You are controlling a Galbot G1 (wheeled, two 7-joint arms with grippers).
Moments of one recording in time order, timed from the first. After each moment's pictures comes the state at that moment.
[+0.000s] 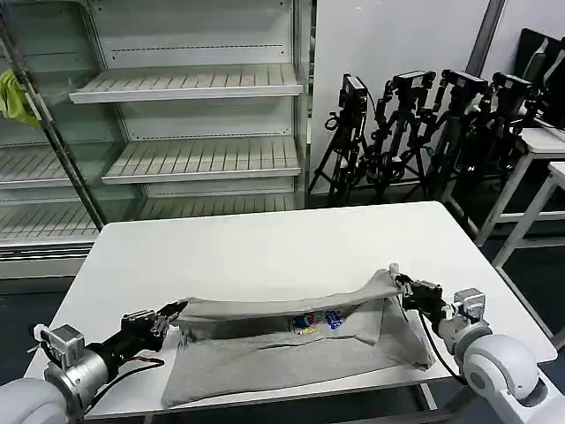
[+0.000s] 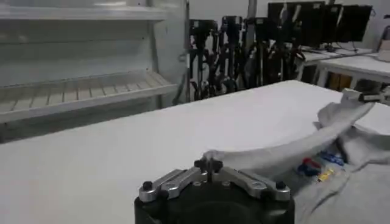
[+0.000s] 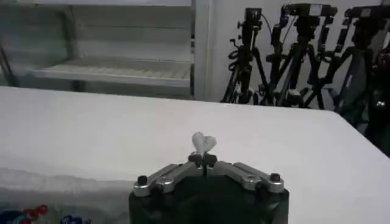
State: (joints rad) left arm 1.64 -0.70 -0.79 -2.28 -0.83 0.49 0.10; right arm -1.23 0.74 0.43 2.06 0.80 -0.48 0.15
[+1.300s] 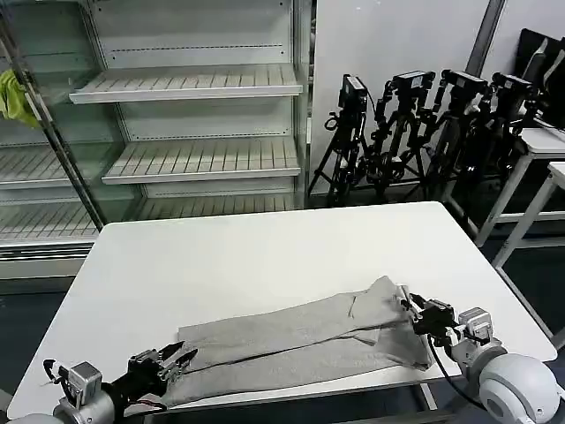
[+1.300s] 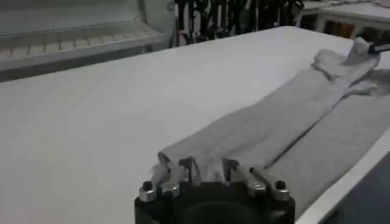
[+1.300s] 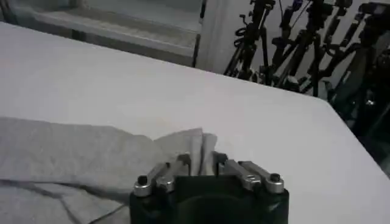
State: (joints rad) left arm 1.79 -0.70 -0.77 -2.29 -0.74 0.51 0.10; right arm -1.40 0.60 0.52 2.17 0.77 -0.54 0.18
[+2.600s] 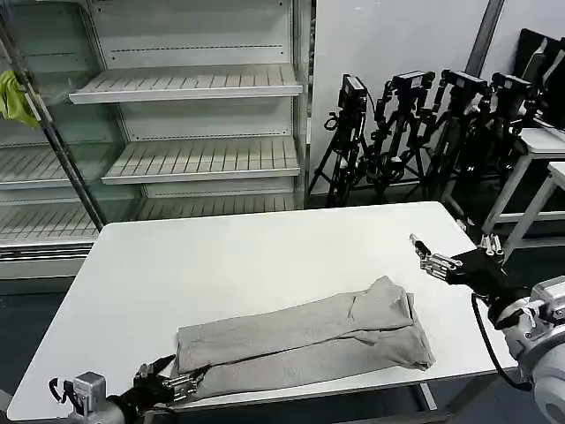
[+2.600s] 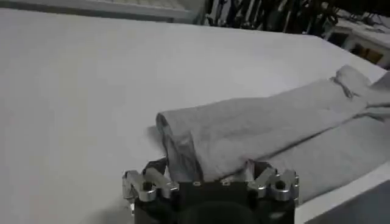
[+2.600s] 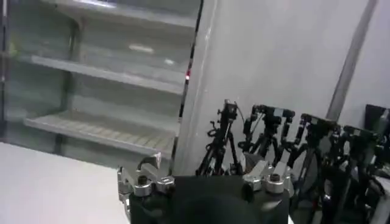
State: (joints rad) left arm 1.78 -0.82 -0.68 -2.28 -0.90 0.57 -0.04; right arm -1.44 0.68 0.89 2.45 0.88 -0.53 0.24
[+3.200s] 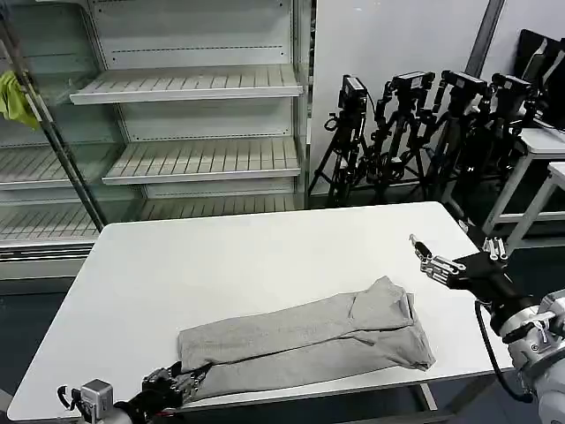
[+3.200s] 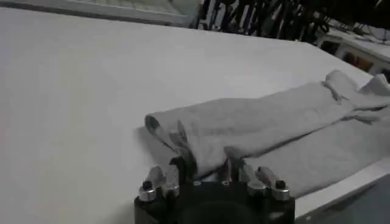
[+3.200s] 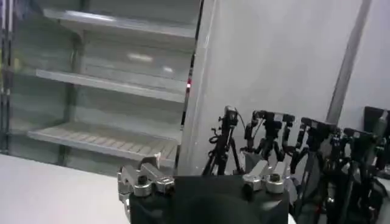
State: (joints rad) left arm 1.77 -0.86 -0.64 -2.27 -0.84 0.57 -0.02; right arm -1.48 0.72 0.91 2.49 0.87 -0.53 0.24
